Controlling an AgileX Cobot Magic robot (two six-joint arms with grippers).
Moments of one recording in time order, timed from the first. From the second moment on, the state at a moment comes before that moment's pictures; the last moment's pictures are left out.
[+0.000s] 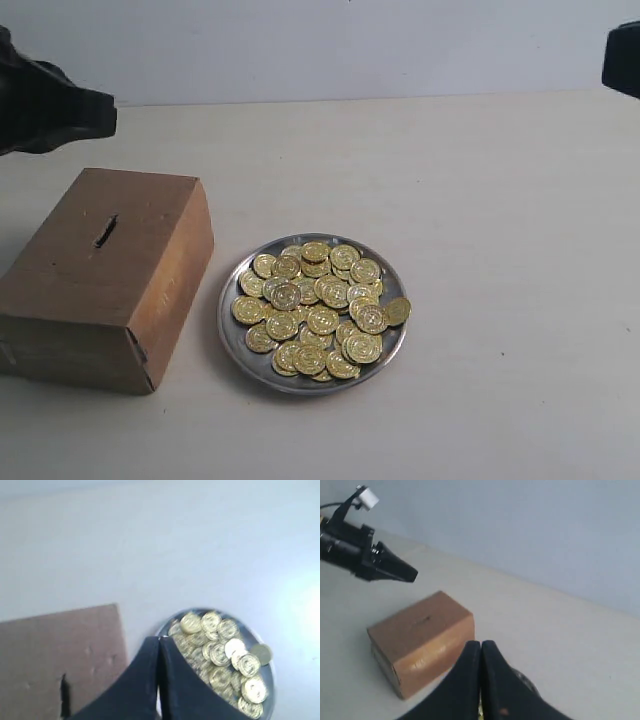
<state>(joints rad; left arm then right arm) -0.43 1.14 -0.82 -0.38 0.43 0.24 0.81 0.58 -0.69 -0.10 0.44 0.21</state>
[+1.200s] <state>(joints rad) -0.72 0.34 0.00 -0.43 -0.11 0.25 0.81 0.17 -0.01 -0.08 0.03 0.31</state>
